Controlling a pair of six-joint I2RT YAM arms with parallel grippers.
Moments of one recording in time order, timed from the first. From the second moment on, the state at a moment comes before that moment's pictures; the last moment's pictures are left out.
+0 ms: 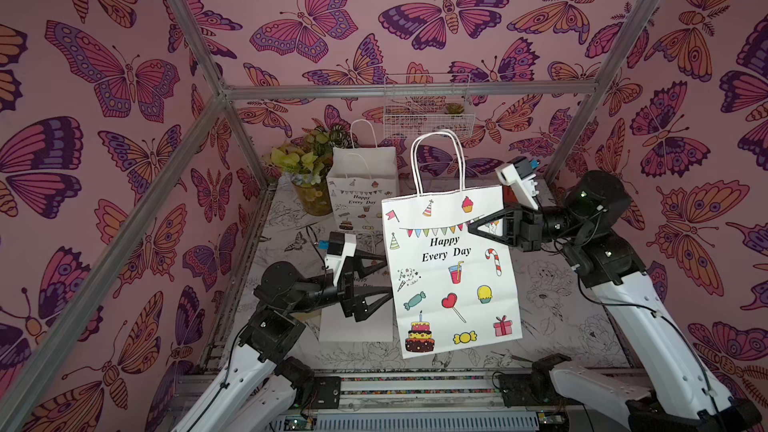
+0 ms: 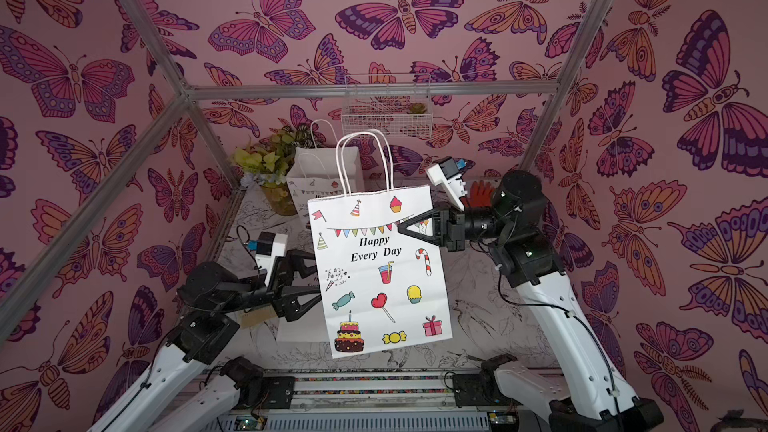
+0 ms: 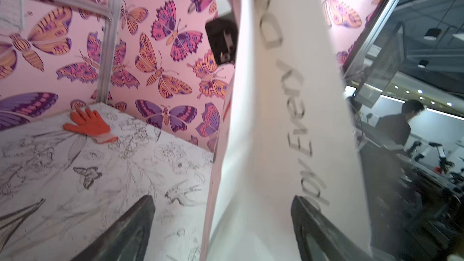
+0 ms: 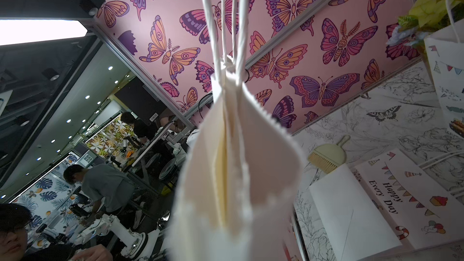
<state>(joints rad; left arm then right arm) -0.52 0.64 0.69 0.18 0.84 -0.51 0.33 1.08 1.29 -0.18 -1.33 0.74</state>
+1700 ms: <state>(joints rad) -0.54 0.79 0.69 0.33 0.89 -0.65 0.45 1.00 1.29 -0.40 -1.00 0.52</state>
